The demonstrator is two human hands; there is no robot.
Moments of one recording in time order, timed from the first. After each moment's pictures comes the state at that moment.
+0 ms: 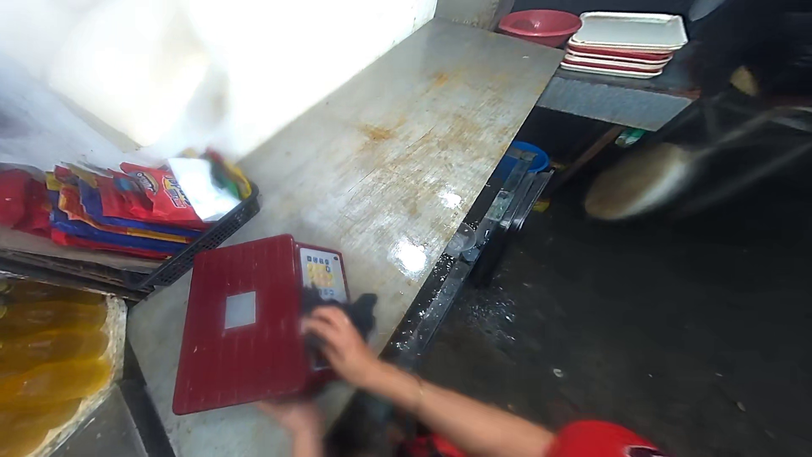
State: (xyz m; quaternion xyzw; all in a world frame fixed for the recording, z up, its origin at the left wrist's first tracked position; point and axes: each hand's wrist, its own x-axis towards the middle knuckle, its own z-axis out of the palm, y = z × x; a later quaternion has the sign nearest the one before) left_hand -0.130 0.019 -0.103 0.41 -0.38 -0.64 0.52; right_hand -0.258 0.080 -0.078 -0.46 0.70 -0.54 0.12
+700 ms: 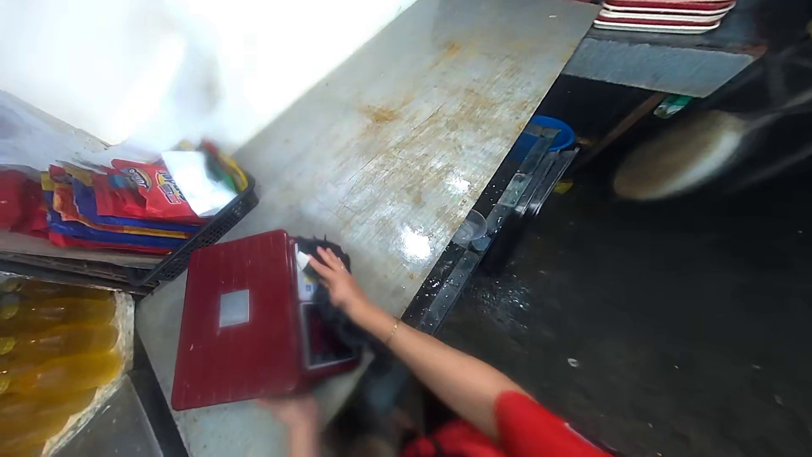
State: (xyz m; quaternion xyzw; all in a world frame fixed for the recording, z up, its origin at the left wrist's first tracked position) left_hand -0.133 0.019 -0.104 0.44 -0.36 -0.64 0.52; right_hand -0.336 0.037 -0.097 -0.40 0.74 -0.51 0.16
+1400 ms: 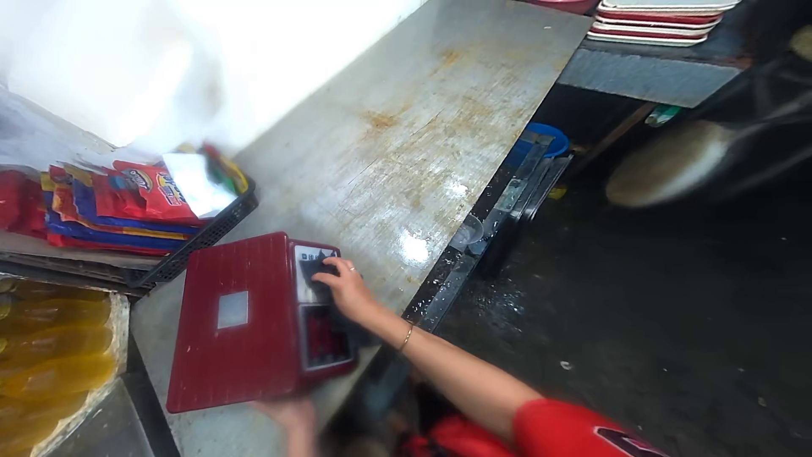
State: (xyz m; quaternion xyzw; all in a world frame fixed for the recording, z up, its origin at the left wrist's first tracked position) left_hand -0.132 0.018 -0.105 0.44 -0.36 -0.64 0.53; right_hand -0.342 0.053 -0.083 -0.42 0.77 -0.46 0.12
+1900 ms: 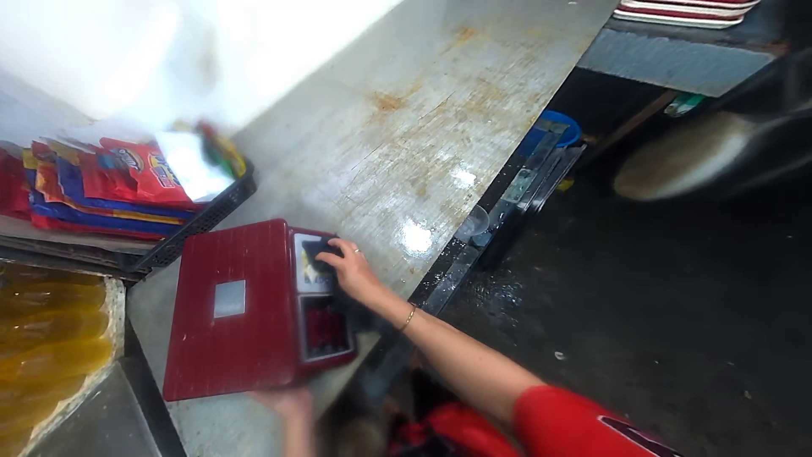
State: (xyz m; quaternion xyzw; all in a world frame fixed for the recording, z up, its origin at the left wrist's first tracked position) left_hand -0.131 0.017 -0.107 0.43 -0.35 -0.64 0.53; right_hand -0.363 0.049 -0.086 -0.42 0.80 -0.41 0.15
